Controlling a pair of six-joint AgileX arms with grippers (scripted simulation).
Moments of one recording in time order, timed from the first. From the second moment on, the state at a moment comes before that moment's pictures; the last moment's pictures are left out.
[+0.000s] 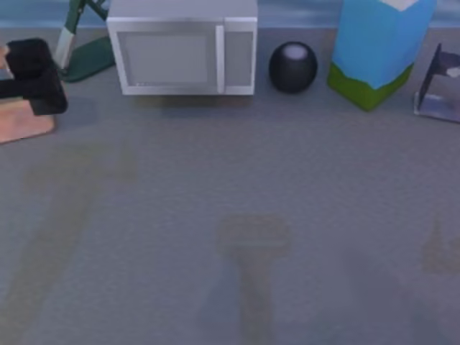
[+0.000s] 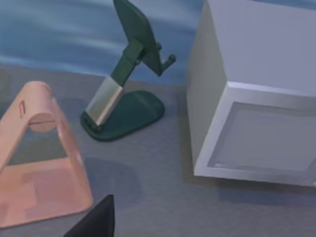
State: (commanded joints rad) left arm -0.28 0.89 0.80 -0.29 -0.17 -0.23; right arm 0.00 0.00 0.00 0.00 0.00 0.00
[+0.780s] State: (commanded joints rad) left arm -0.59 2.03 1.75 -0.63 -0.36 -0.50; right arm 0.00 0.00 0.00 0.00 0.00 0.00
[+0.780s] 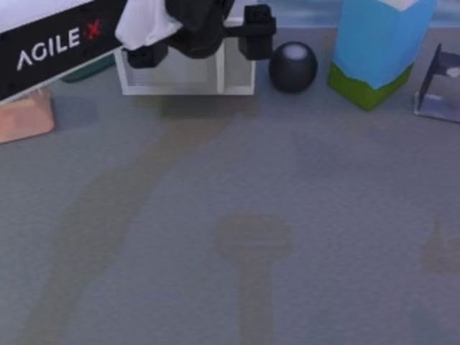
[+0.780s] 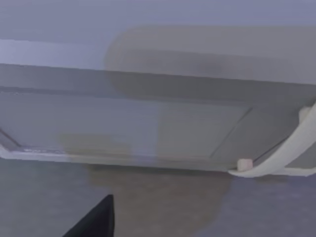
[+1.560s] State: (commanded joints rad) left arm -0.57 2.24 1.87 -0.56 -0.35 -0.47; right arm 0.00 0.00 0.00 0.00 0.00 0.00
